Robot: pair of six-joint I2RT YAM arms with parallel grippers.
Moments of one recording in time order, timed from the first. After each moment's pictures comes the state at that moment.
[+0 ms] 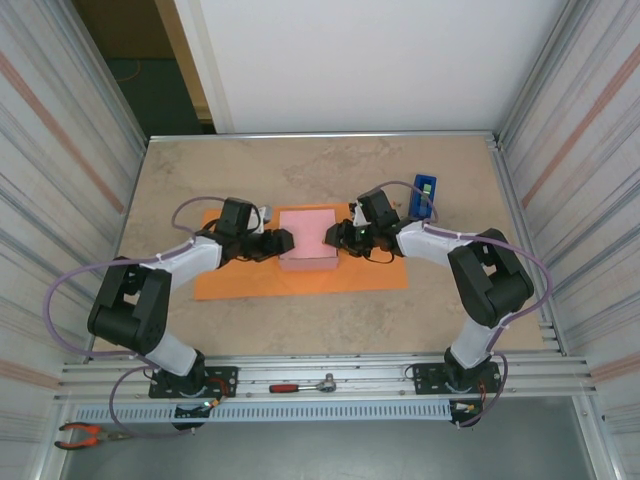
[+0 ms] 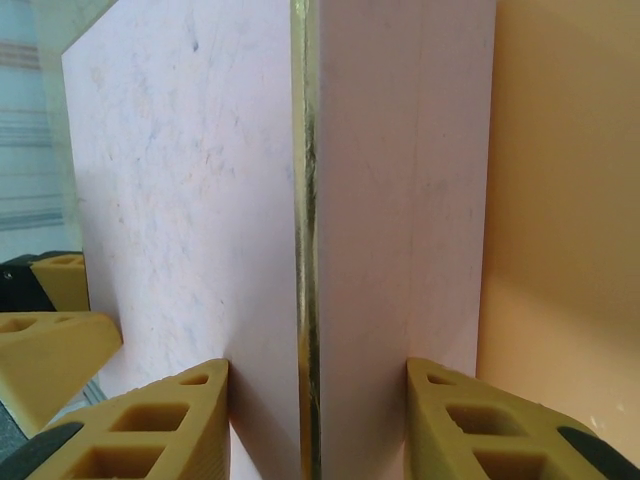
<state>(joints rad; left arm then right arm) -0.36 1.54 0.80 -0.15 0.50 -0.56 0.55 1.74 0.97 -0.09 -0.47 0.84</state>
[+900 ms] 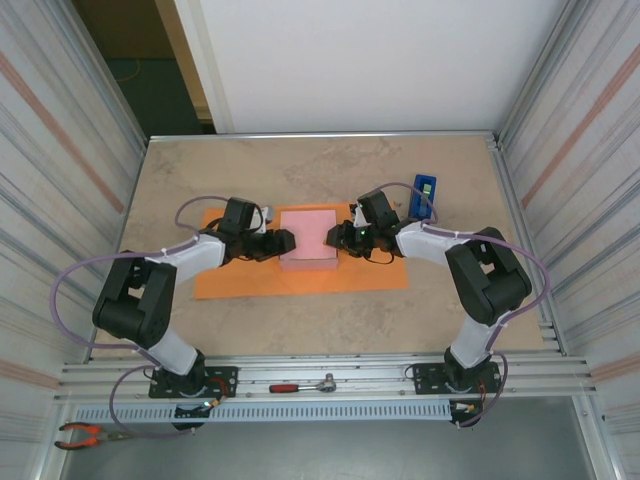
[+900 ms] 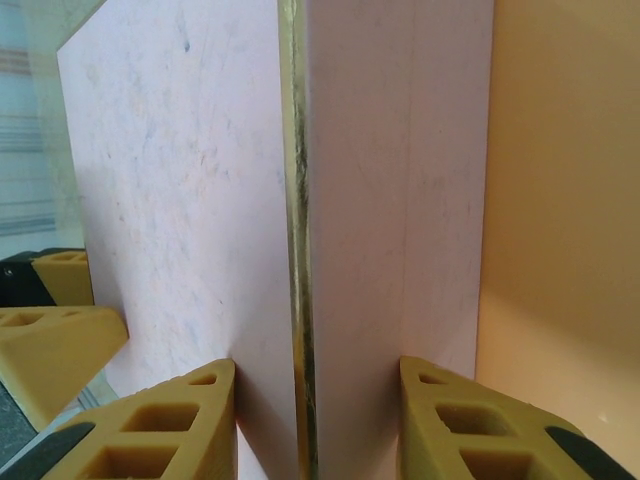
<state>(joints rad) -0.37 1.59 0.82 -0.14 0.48 -0.55 0.54 1.75 0.97 -0.07 -0.46 0.84</state>
